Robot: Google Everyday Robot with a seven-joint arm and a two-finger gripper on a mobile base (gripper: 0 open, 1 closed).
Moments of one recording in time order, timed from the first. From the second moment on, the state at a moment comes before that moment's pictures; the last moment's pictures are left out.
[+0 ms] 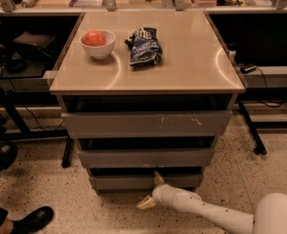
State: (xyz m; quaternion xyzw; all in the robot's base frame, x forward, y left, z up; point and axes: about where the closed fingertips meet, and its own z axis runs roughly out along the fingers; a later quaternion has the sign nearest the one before) arm 0.581 -0.021 0.212 -0.47 0.76 0.15 0.43
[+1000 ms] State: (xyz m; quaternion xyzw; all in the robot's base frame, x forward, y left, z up) arm 0.667 -0.083 0.191 -0.43 0.80 0.05 0.42
